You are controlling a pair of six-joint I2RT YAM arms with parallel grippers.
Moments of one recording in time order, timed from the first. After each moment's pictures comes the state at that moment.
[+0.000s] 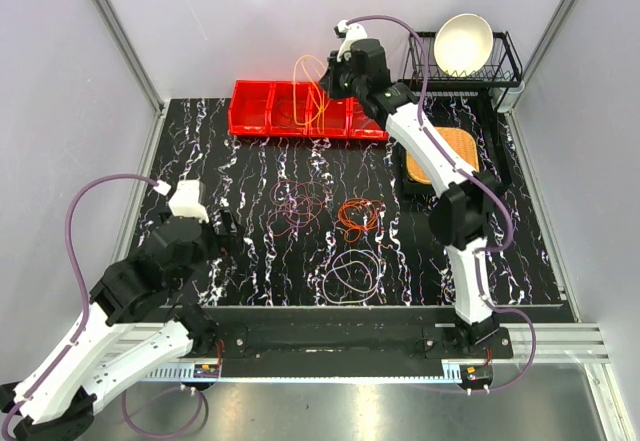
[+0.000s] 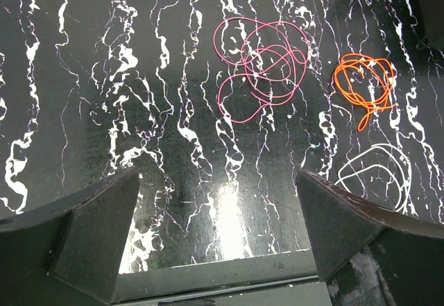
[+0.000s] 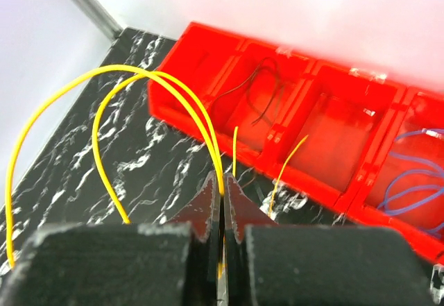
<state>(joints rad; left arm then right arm) -0.75 0.55 0.91 -0.92 -0.48 -0.51 0.52 2.15 2.22 -0.35 -0.08 0.25</state>
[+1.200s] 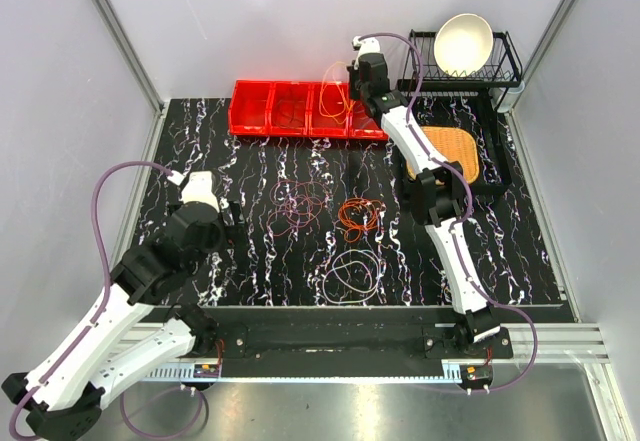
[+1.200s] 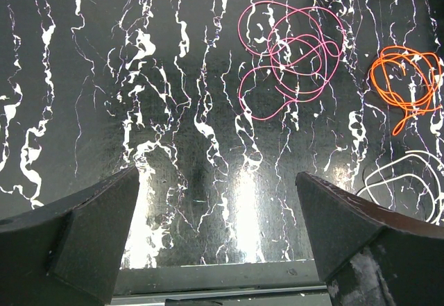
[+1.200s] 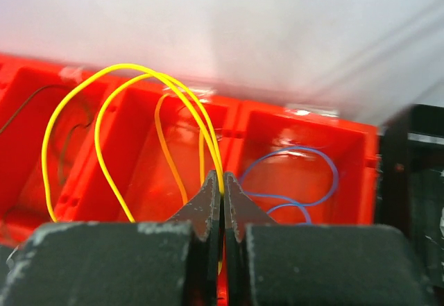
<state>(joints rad) -0.67 0.67 0.91 -0.90 -0.47 -0.49 0.38 2.66 2.65 -0.31 0.14 0.11</state>
